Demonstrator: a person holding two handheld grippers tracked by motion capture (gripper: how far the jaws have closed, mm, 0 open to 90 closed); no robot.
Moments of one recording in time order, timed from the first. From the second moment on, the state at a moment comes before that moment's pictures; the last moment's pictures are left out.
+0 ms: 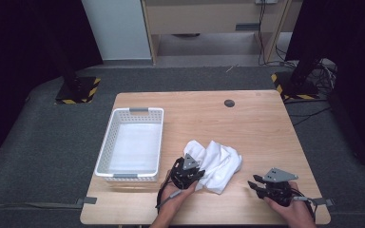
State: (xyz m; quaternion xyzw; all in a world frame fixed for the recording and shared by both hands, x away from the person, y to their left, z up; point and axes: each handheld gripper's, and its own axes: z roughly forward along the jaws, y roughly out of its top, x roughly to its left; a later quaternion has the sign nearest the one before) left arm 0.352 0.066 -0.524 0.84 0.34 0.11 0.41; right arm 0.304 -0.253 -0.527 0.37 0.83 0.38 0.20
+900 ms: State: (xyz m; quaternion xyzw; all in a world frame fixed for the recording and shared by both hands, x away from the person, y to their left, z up) left arm 0.346 0.072 -0.511 0.81 0.37 0.09 0.45; right arm 0.296 -0.238 -0.521 0.33 0.84 0.40 0.19
